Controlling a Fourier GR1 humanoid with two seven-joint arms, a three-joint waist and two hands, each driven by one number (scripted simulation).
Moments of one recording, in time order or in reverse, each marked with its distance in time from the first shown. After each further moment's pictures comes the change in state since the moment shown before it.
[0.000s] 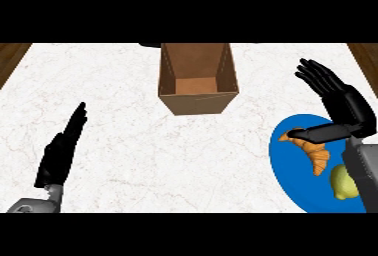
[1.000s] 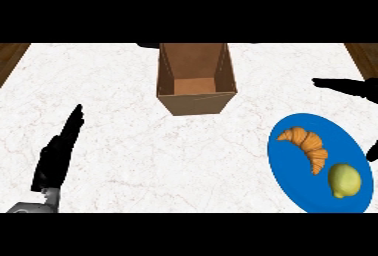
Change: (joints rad) left arm 0.026 -0.009 0.023 -0.023 -0.014 -0.010 0.010; right arm -0.149 -0.479 0.294 0.070 0.569 0.290 -0.201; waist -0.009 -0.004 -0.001
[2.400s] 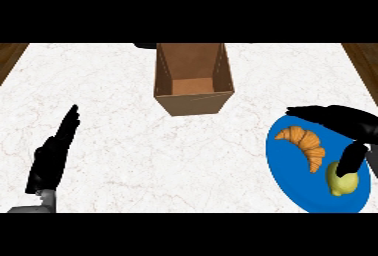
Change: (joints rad) left arm 0.022 -0.078 0.104 -0.043 -0.093 -0.090 0.033; right arm 0.131 0.231 -0.066 -0.048 0.432 0.021 0.072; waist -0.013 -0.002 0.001
